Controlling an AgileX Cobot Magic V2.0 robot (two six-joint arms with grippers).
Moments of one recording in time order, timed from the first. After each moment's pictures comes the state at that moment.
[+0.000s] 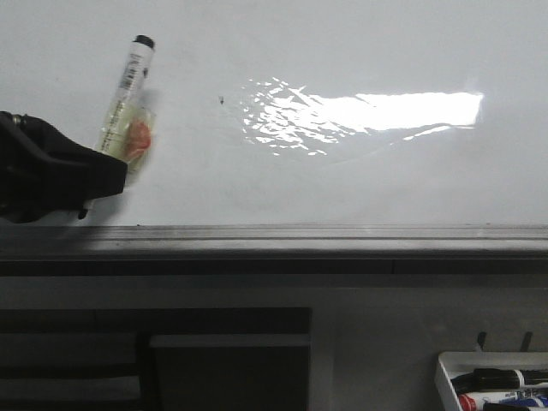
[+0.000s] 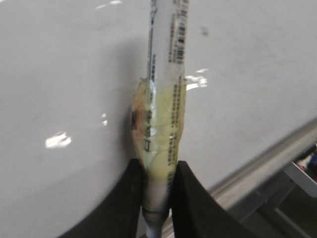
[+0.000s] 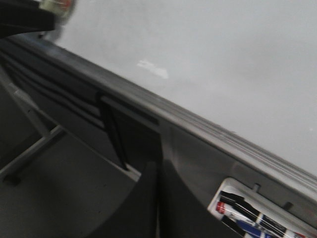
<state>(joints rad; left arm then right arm) -0.63 1.24 -0.34 0.12 -0.47 -0.15 0.54 0.52 -0.33 0.19 0.33 -0.17</state>
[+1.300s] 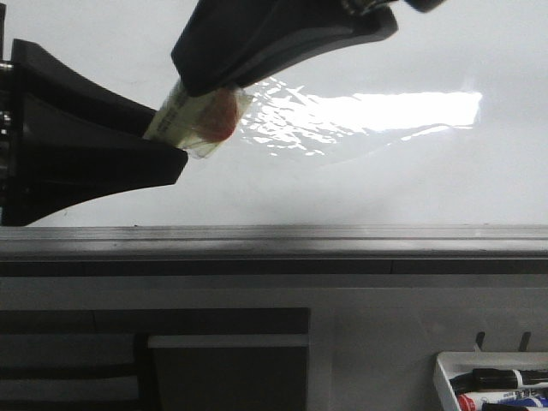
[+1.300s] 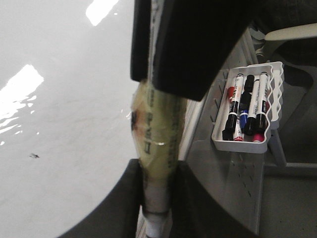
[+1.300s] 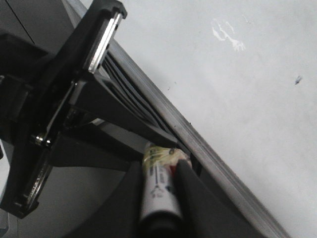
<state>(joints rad) -0.63 1.15 -0.34 0.75 -0.59 -0.07 0.85 1.20 -0.86 0.21 0.29 -0.17</state>
